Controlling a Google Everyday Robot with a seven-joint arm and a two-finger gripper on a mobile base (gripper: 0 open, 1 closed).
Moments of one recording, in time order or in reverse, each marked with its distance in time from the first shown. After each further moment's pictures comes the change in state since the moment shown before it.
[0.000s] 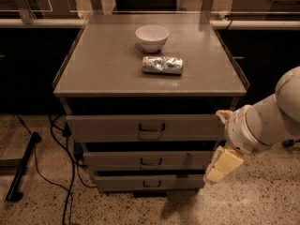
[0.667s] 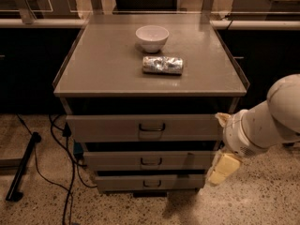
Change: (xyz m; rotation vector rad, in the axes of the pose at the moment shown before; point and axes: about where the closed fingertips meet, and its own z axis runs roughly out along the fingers) arm 0.015 -0.005 0.016 0.018 0.039 -0.046
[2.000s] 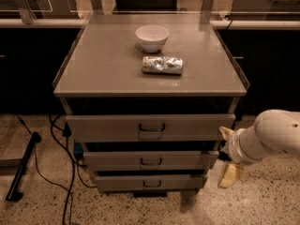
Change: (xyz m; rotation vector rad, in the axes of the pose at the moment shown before) arm 0.096 -0.039 0.104 0.034 0.089 -0.129
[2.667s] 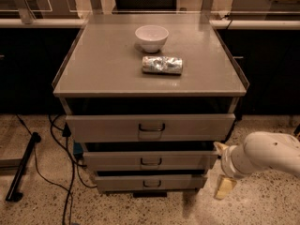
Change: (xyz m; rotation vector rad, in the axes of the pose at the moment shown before) arm 0.026 0.023 0.077 -0.034 -0.009 -0.030
